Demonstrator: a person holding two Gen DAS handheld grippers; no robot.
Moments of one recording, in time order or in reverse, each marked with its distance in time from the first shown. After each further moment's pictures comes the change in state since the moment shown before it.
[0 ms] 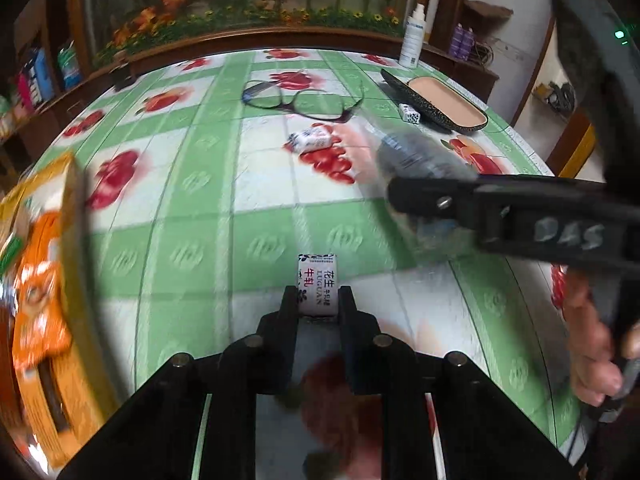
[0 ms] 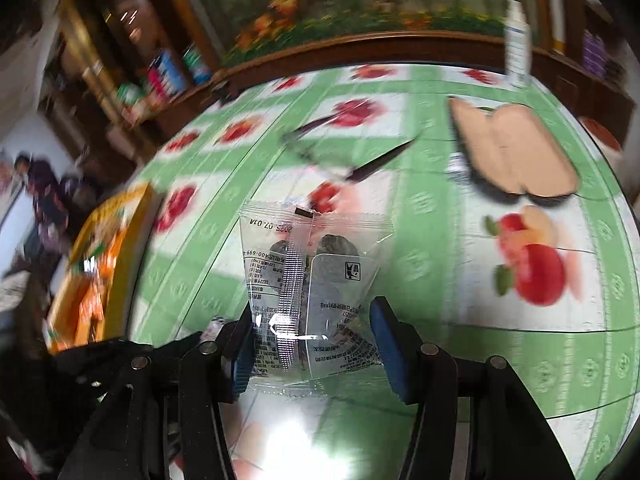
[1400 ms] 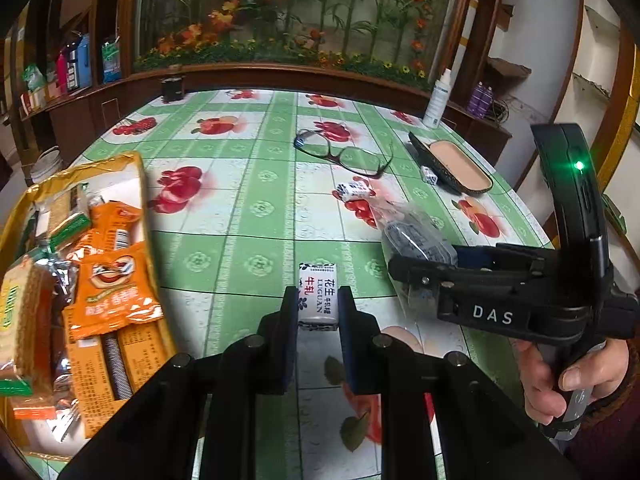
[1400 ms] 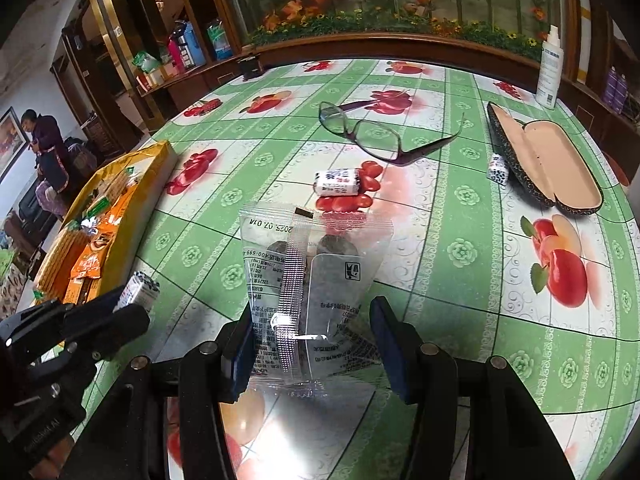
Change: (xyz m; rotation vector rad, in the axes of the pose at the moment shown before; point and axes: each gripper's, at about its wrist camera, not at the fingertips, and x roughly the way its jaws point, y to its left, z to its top) left arm -0.057 0.033 -0.008 -0.127 -0.156 0.012; right arm 0.011 0.031 -0.014 -0.101 0.020 -0.016
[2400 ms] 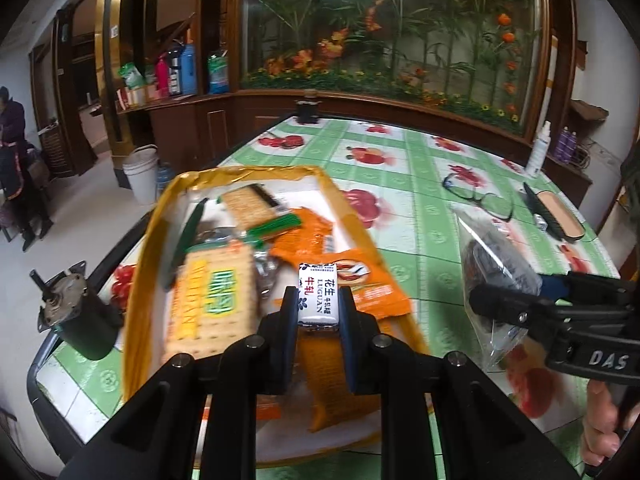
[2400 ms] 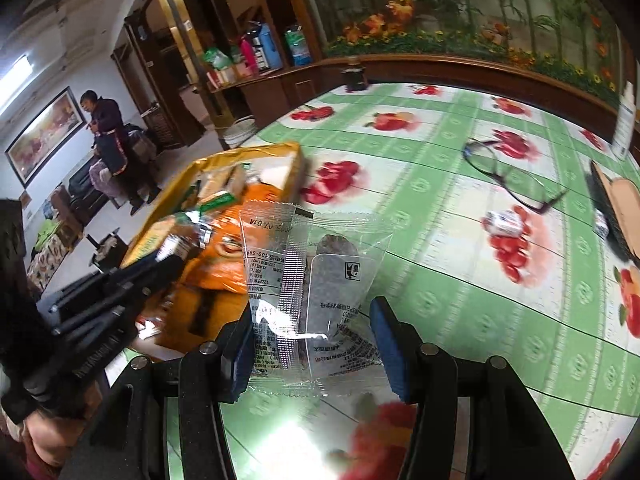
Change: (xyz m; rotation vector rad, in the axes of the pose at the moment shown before) left arm -0.058 0.109 -0.022 -0.135 -0.124 0.323; right arm -0.002 0.120 0.009 -0.125 -0.055 0.197
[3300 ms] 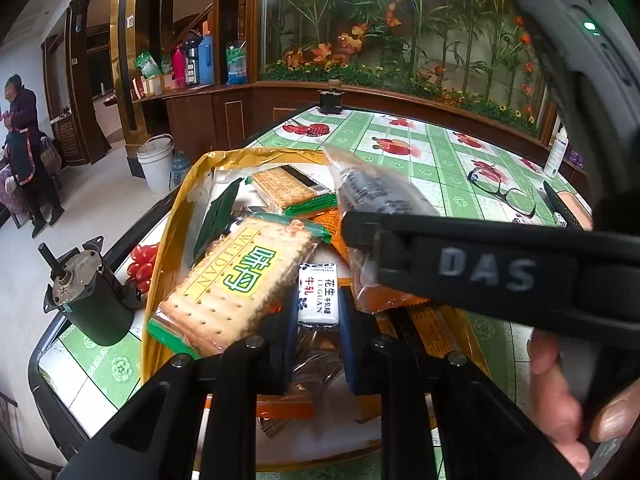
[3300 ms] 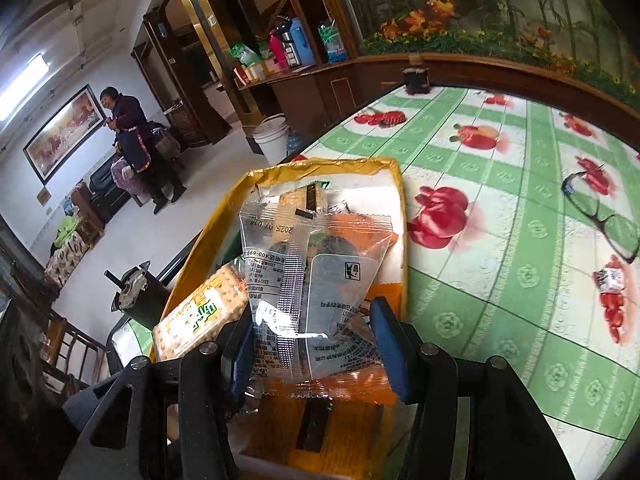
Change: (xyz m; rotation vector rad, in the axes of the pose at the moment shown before) left arm 0.007 0.019 -0.012 -0.035 0.019 0.044; right arm 0.067 0.074 0.041 -0.011 0.014 0.085
